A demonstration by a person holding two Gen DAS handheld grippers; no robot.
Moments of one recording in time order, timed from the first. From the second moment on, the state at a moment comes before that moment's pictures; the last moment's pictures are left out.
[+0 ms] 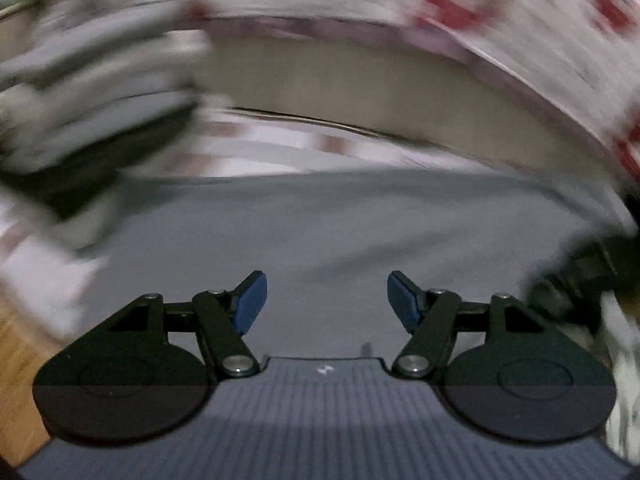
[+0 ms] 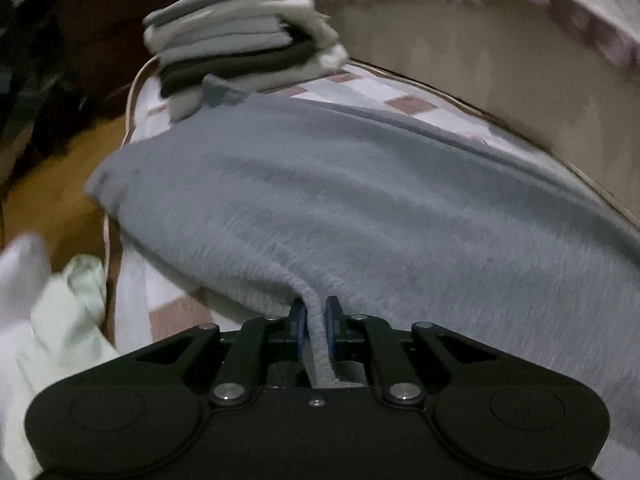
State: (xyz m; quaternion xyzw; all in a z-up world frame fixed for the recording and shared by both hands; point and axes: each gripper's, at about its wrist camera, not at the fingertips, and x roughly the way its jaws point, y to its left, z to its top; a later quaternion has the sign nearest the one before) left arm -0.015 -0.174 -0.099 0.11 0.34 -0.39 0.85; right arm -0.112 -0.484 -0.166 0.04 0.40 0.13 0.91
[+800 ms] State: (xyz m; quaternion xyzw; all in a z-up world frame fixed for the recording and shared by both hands) left arm 0.005 -0.292 -0.135 0.22 0.36 -0.43 0.80; right arm -0.148 -0.452 -0.145 -0.07 0.35 0.12 0.92
